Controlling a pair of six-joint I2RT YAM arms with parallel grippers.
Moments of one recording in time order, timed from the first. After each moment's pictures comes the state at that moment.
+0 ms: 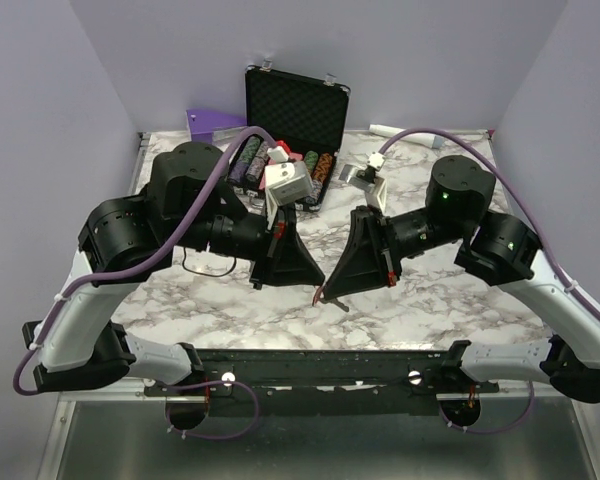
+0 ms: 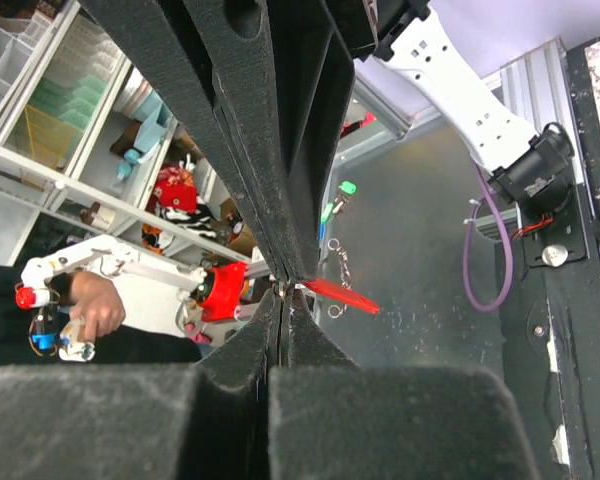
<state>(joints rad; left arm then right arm) -1.04 1.30 2.10 -1.14 0.59 -0.31 0.95 1.17 1.59 -0.52 -0.89 0.69</state>
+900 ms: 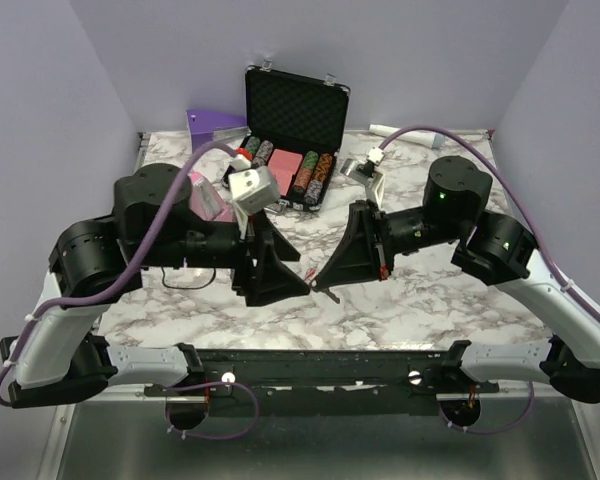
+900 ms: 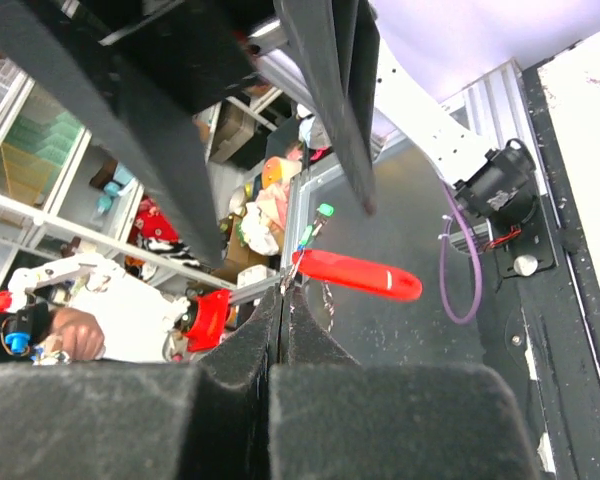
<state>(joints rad) -1.06 1.19 1.99 -1.11 0.44 -0.28 0.96 1.17 1.57 -0.52 -0.84 0.69</state>
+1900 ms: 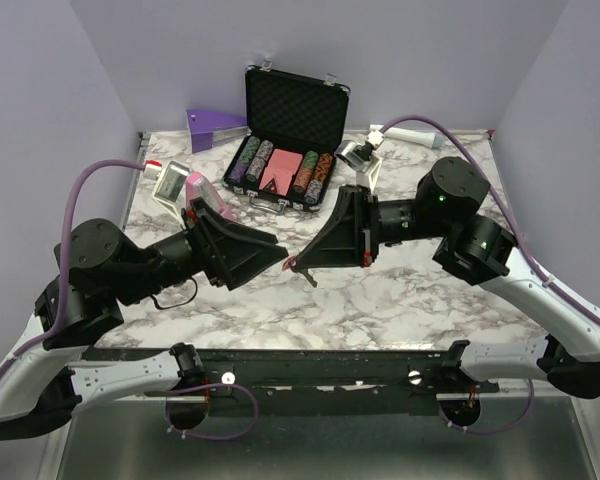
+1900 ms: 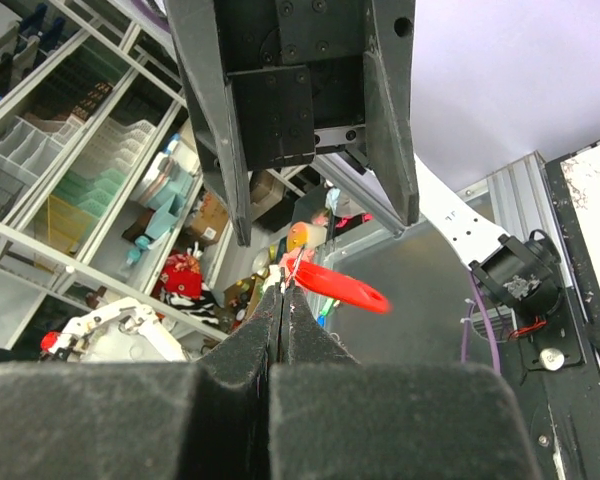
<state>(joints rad) -1.06 0.79 1.47 -0.59 0.07 -0.74 0.98 1.20 1.50 -0.17 -0.73 0.86</state>
